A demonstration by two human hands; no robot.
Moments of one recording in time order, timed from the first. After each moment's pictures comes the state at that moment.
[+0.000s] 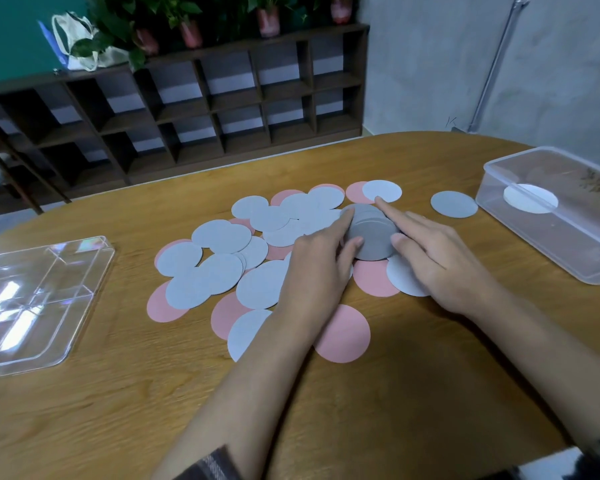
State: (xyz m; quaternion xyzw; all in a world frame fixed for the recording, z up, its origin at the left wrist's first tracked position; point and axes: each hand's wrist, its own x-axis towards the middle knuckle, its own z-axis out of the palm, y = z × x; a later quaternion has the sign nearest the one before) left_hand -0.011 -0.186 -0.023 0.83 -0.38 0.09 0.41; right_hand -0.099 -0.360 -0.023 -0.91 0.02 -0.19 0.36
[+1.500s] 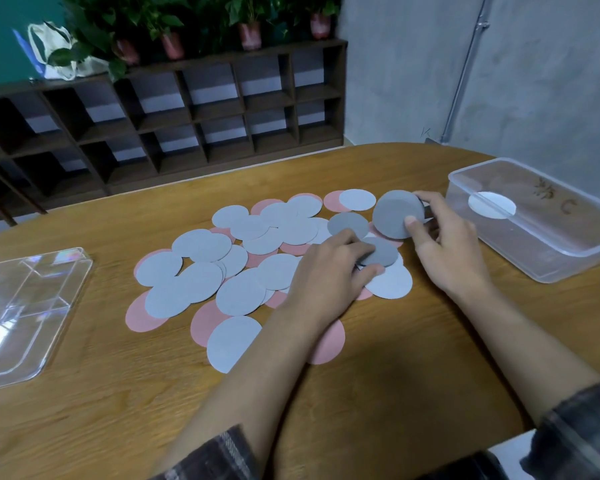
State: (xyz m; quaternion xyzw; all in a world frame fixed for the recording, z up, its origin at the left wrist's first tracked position) left_hand -0.018 -0.221 -0.028 0.84 -0.47 0.05 0.28; right_hand -0.107 -0.395 -0.022 -0.86 0.20 -0.32 0.33
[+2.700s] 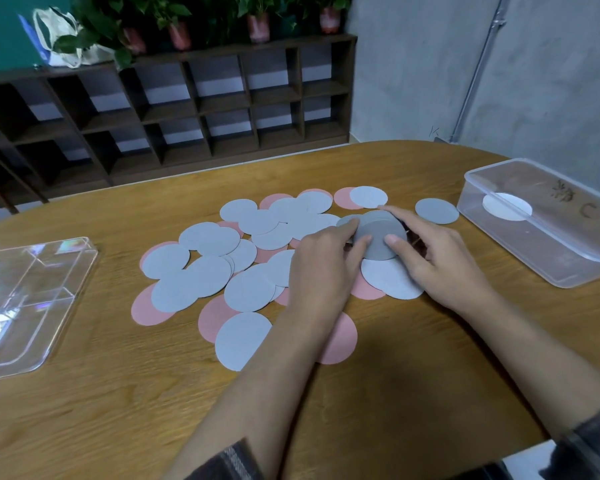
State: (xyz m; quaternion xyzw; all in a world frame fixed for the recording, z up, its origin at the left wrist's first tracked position) left_hand -0.012 -0.213 -0.031 0.83 -0.35 0.13 0.41; right_hand -0.104 -0.376 -0.027 -0.91 0.08 -0.24 0.34
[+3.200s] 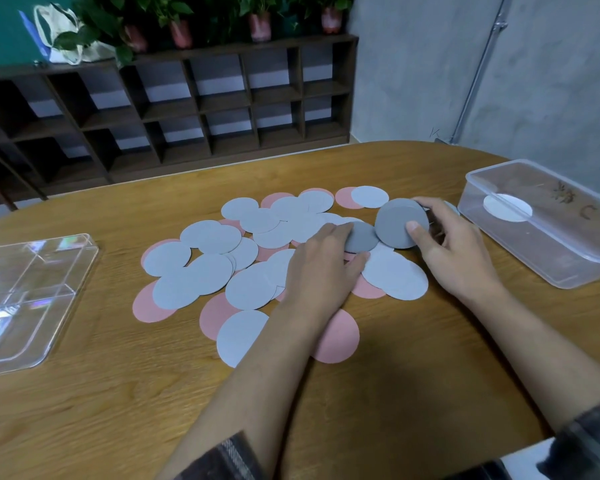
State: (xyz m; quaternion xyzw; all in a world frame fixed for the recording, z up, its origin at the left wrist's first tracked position) left_hand -0.009 -0.206 -0.028 0.88 -0.36 0.07 0.30; right_hand -0.101 -0.391 -0.027 -0.88 0.17 -0.28 0.35
